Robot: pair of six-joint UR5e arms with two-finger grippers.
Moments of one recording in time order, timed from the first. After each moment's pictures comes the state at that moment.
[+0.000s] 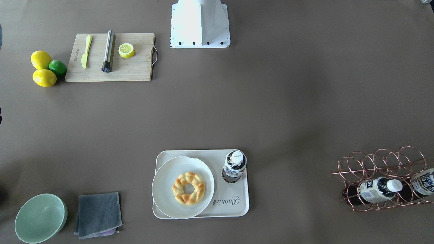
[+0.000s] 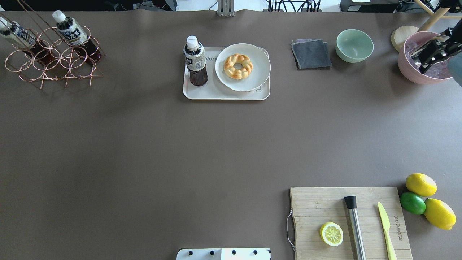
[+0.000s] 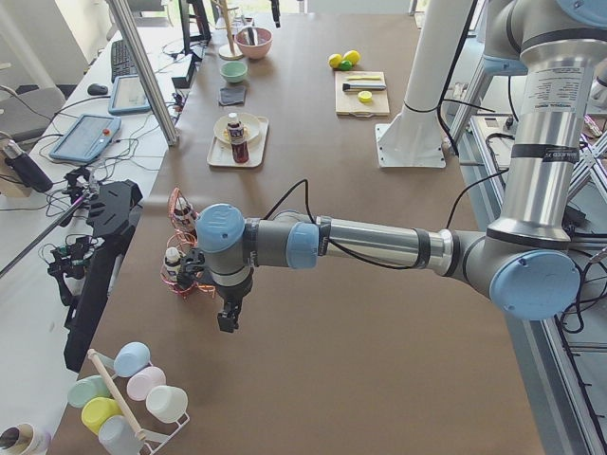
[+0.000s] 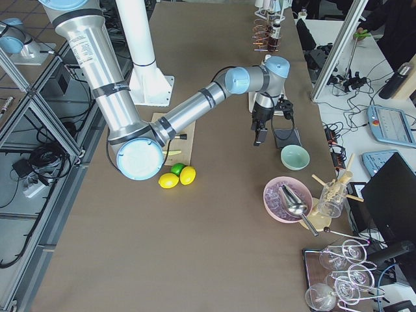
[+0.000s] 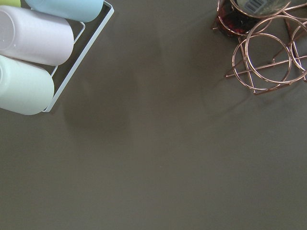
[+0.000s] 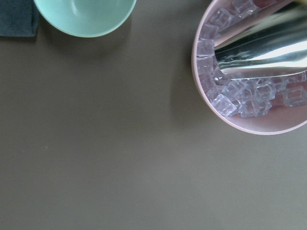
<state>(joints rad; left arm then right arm) -1.61 -1.66 -1.60 -1.50 -2.33 0.16 1.28 -1.24 1.75 -1.96 2.23 0.23</state>
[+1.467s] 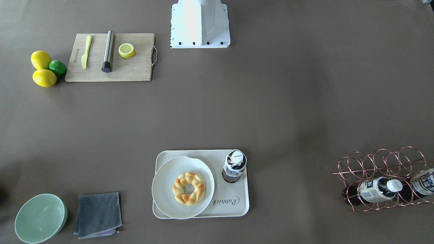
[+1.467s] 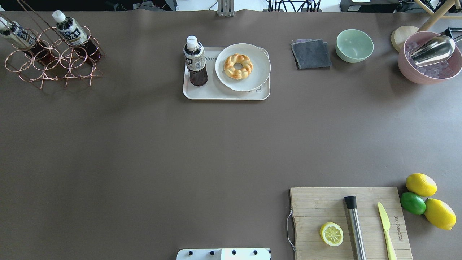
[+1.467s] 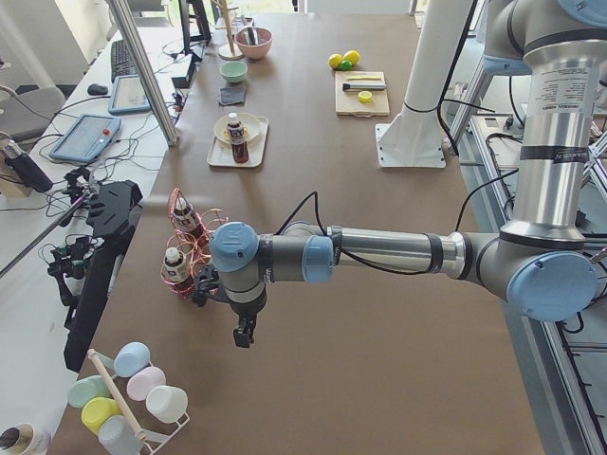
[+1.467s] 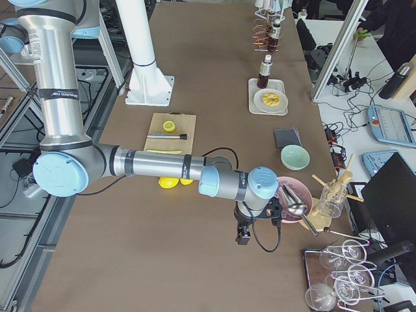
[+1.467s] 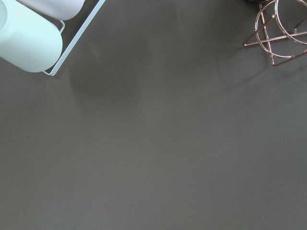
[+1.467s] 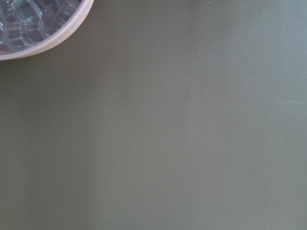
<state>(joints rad) -1.62 -1.61 -1.60 -1.50 -2.33 0.17 1.58 -1.49 1.43 -1.64 2.27 -0.13</state>
